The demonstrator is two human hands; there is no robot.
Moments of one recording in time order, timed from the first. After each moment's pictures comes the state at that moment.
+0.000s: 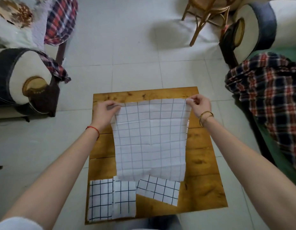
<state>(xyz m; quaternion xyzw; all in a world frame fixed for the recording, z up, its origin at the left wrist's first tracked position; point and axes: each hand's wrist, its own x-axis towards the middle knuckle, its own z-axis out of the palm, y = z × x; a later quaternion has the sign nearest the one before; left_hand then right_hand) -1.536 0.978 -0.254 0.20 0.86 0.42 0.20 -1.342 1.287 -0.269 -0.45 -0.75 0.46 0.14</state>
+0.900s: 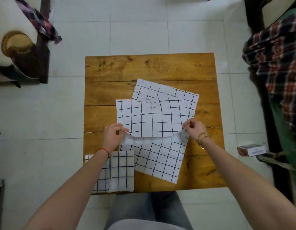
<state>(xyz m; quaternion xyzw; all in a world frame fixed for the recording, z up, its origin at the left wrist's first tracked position) -1.411 0.904 -0.407 0.14 0.88 0.28 0.35 -1.239 1.206 -0.408 -0.45 -0.77 0.42 -0.14</state>
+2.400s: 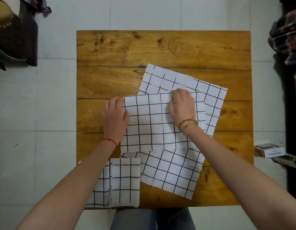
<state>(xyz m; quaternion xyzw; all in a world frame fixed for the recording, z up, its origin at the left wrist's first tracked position) -1.462 0.939 -0.486 0.22 0.96 0.16 0.10 -1.371 1.157 -0.483 -0.24 -0.95 0.18 0.00</state>
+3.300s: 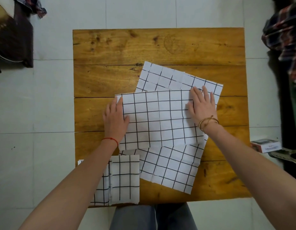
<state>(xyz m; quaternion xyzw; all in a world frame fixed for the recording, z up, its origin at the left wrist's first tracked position) -1.449 0.933 -0.499 0.21 0.95 0.10 0.20 -1.313 1.213 -0.484 -0.26 -0.95 0.08 -0.17</state>
